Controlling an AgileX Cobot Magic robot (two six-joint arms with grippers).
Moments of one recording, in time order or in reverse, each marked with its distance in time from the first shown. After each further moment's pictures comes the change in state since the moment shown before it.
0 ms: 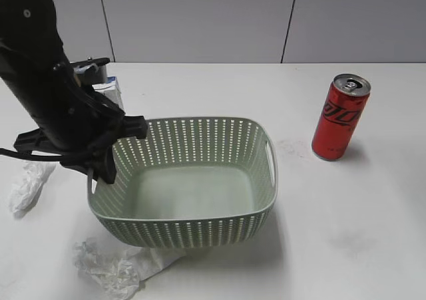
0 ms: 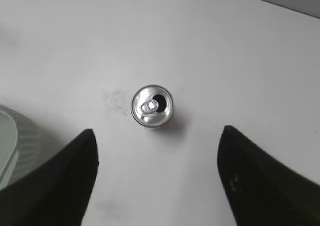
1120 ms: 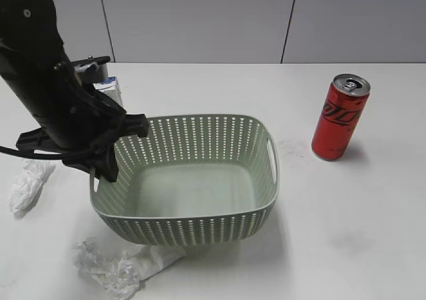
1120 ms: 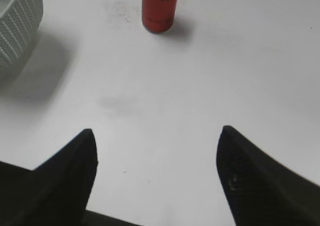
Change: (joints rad) left arm 0.000 0.000 0.000 -0.007 -0.019 0.000; right arm 0.000 -1.198 1.151 -0.048 -0.220 0.029
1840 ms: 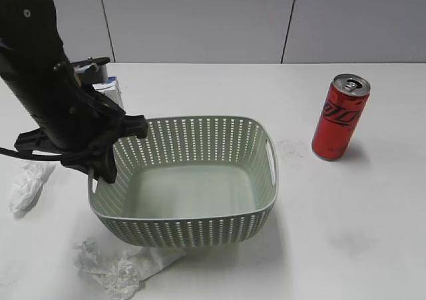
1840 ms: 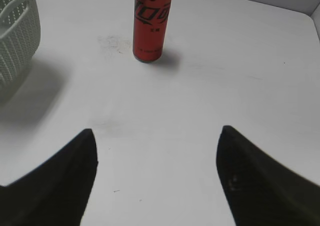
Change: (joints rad) left arm -0.001 0.000 0.000 0.002 0.010 0.000; right arm 0.000 -0.343 0.117 -0.019 -0.018 0.005
